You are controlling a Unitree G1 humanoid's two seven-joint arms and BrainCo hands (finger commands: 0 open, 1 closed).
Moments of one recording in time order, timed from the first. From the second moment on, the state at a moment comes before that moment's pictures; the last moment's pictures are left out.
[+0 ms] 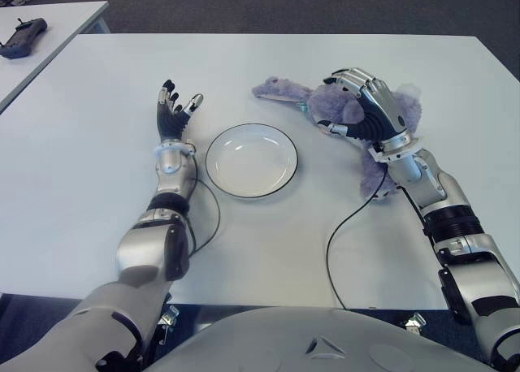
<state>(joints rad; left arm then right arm) -0.62 0.14 0.30 1.15 -0.03 -0.54 0.11 -0.44 -0.53 0.17 0.41 -0.67 -0.69 -0.33</state>
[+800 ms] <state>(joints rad) -0.62 0.15 0.29 1.15 -0.02 -0.55 0.11 -0.69 -0.56 0.25 0.73 -0.79 -0.56 -0.38</state>
